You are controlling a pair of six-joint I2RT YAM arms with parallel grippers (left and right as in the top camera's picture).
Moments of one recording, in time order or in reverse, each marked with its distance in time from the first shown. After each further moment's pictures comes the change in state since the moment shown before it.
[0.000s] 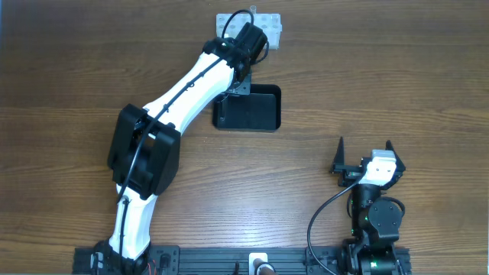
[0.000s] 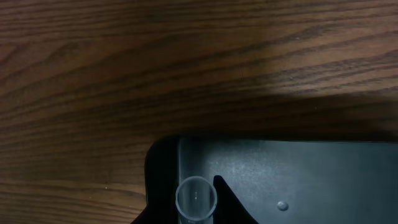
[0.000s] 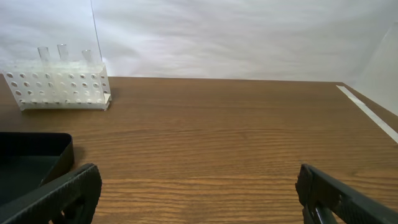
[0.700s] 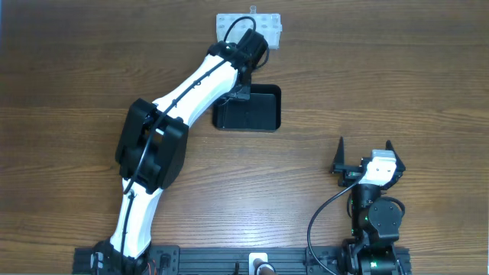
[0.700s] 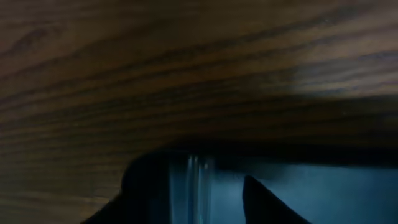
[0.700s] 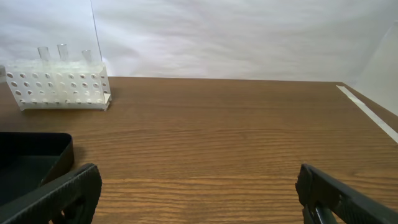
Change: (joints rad) left arm 0.000 0.064 0.000 0.004 0.000 -0.007; right arm 0.000 0.000 0.000 0.000 0.000 0.000
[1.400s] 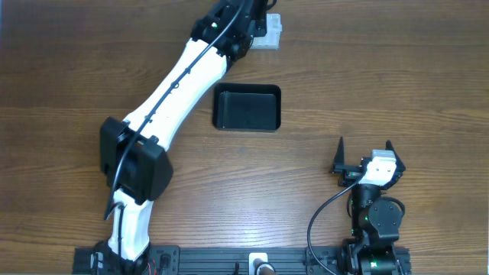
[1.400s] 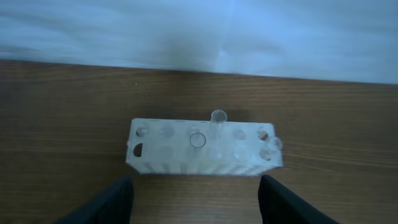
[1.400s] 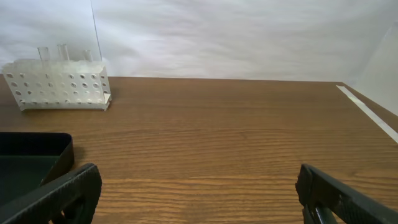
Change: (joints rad) left arm 0.000 -0.110 0.218 0.362 -0.129 0.043; right arm 0.000 0.000 0.000 0.000 0.000 0.000
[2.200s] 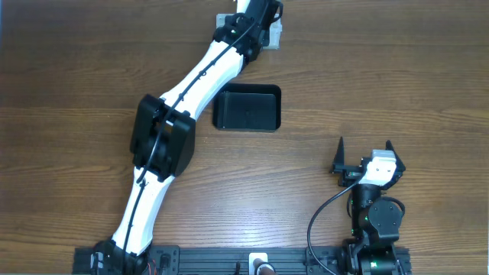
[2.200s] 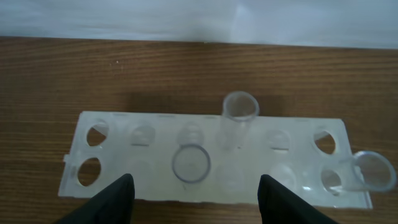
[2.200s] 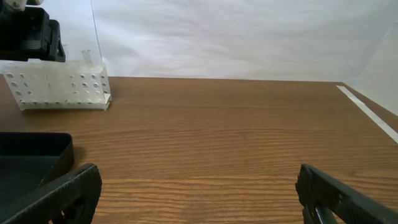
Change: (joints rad) left arm 0.015 0.261 0.085 0.111 -0.028 0.023; right arm 0.000 0.000 0.000 0.000 0.000 0.000
